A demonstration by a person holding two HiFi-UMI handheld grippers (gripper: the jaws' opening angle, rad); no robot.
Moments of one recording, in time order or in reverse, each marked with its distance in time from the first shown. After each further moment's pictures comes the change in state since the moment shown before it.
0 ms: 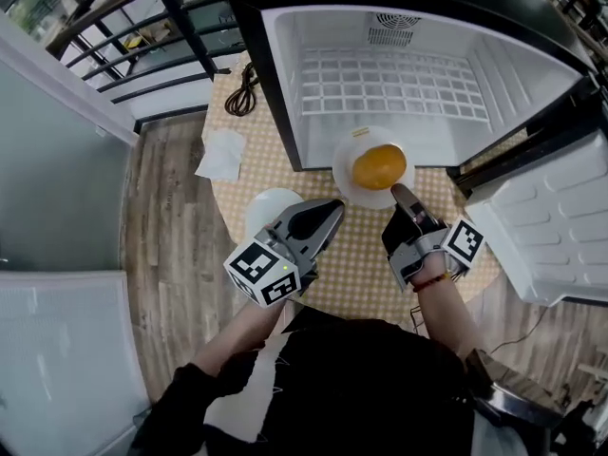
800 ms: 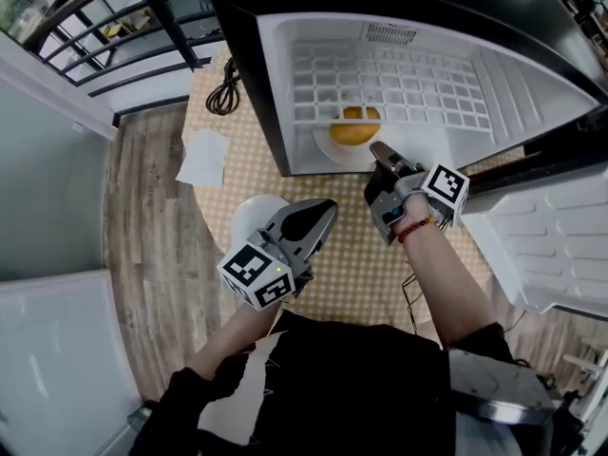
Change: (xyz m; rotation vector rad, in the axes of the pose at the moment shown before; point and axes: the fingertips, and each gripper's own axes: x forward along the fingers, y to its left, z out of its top) left arm 0.015 0.033 -0.011 -0.100 -0.007 0.000; right arm 0.101 -0.024 0.040 0.024 0.010 -0.165
